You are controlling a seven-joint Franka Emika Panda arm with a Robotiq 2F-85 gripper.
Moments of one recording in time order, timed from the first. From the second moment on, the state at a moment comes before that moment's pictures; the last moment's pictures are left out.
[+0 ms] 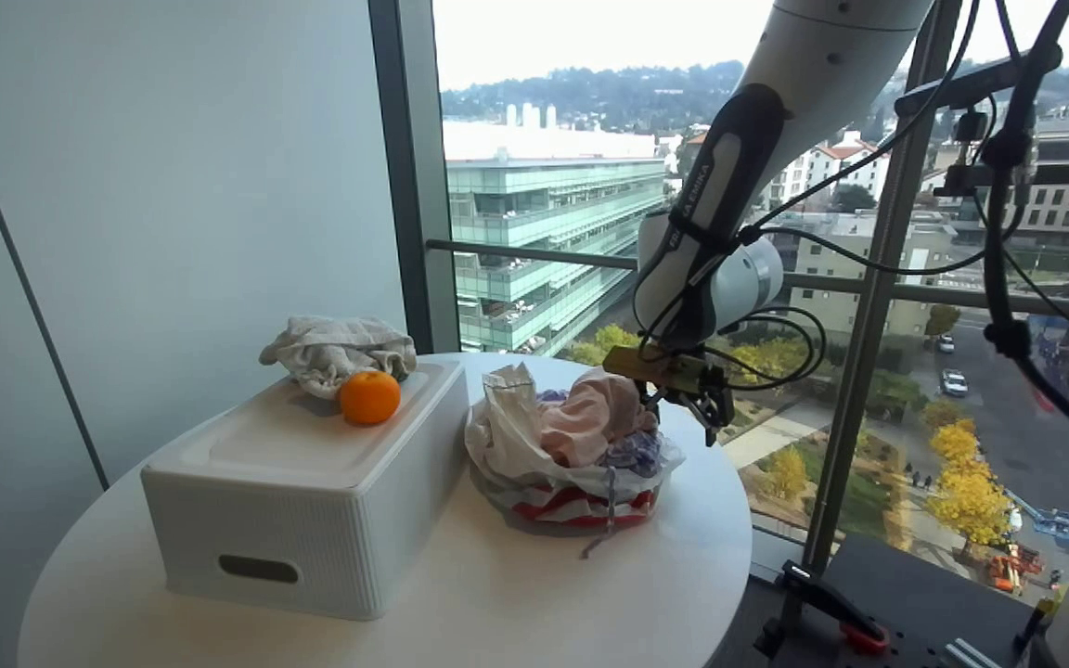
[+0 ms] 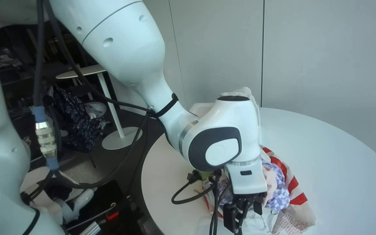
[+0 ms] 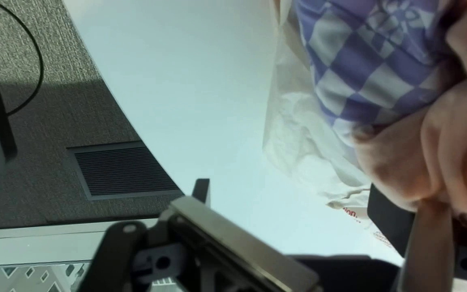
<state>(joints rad) -0.10 0.26 -0.28 -2.45 -0.26 2.72 1.31</state>
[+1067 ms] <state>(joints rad) 0.04 0.37 -0.36 -2.43 -0.24 2.77 1.32</state>
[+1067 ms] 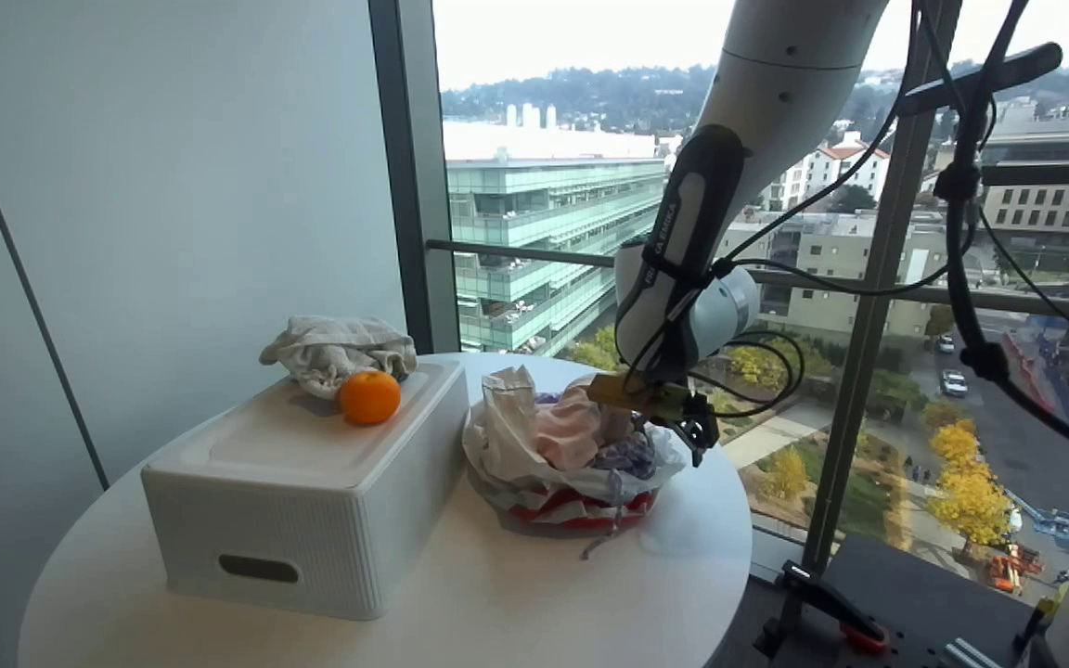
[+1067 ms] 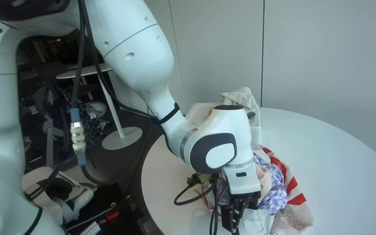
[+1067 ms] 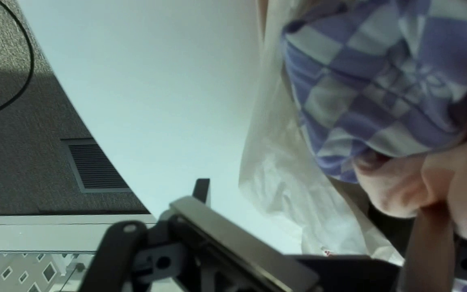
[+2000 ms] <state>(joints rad) 0.11 0.36 -0.41 -2.41 -0.28 2.65 1.31</state>
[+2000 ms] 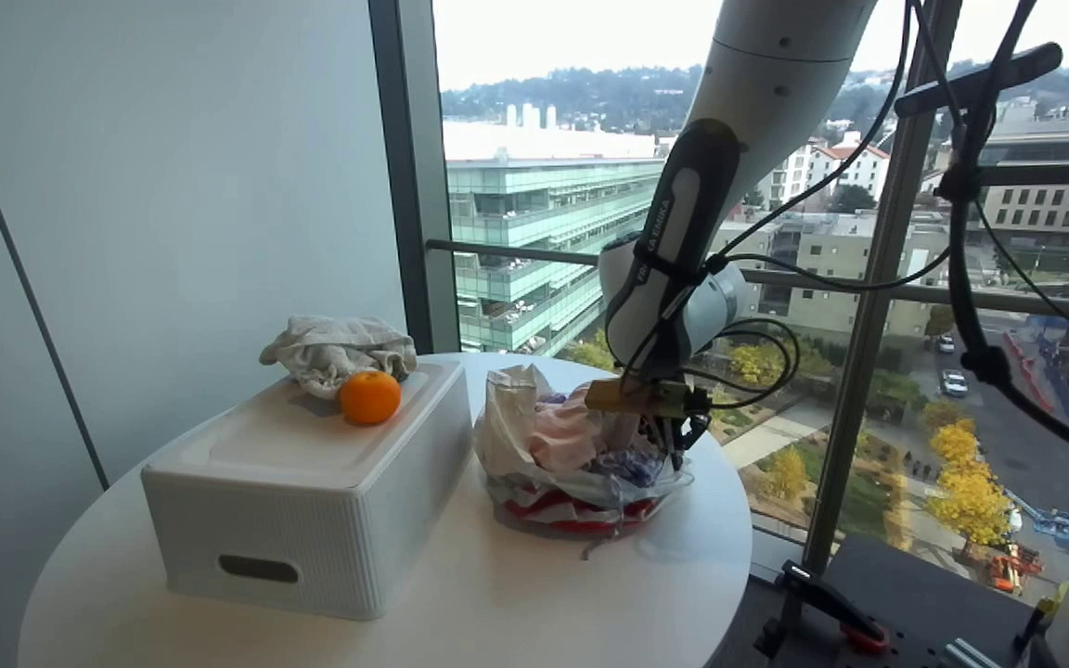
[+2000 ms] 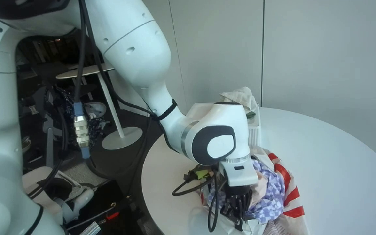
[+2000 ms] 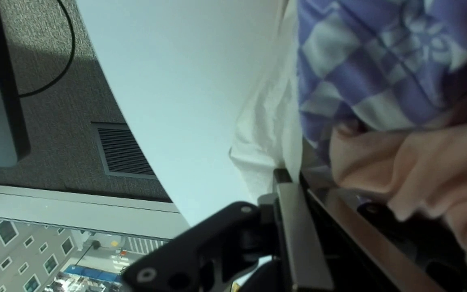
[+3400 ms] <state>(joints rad) 0.00 -0.26 -0.10 -2.35 -0.78 1.83 1.59</state>
